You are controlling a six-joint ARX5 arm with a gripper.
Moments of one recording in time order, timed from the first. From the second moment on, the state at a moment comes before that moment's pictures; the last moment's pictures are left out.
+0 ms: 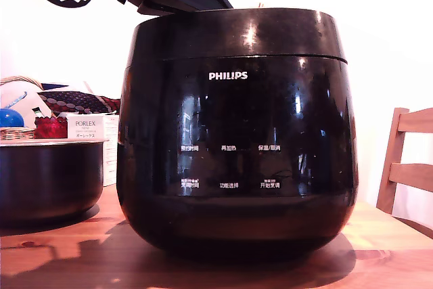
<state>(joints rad) -0.82 1.21 0.79 0.02 0.24 0.15</state>
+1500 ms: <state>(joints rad) -0.82 1.25 0.74 0.21 0.32 0.05</state>
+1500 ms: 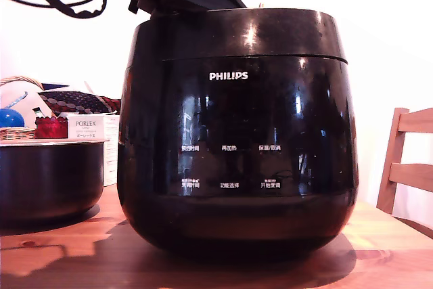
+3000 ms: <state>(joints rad) -0.62 0.95 0.74 0.07 0.21 0.00</state>
